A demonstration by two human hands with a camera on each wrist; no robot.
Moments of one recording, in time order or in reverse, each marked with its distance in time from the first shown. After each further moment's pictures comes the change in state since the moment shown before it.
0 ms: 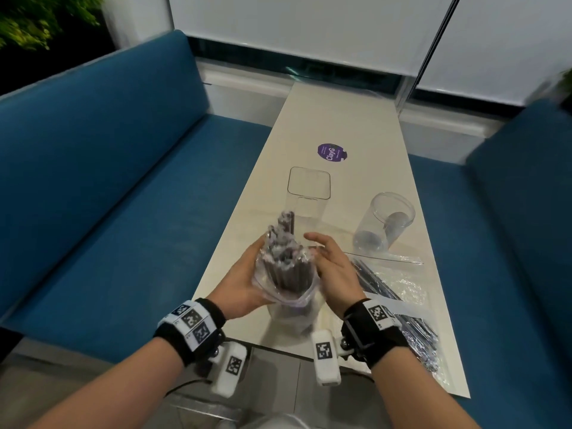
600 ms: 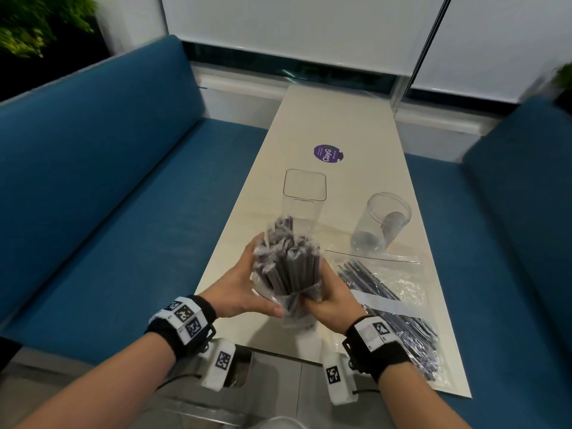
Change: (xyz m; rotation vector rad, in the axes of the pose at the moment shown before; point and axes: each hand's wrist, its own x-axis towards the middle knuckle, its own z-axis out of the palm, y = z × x) left_hand 0.010 -0.016 -0.014 0.093 -0.144 -0.146; right_hand -0.025 0.011 -0.010 -0.327 -0.202 -0.259
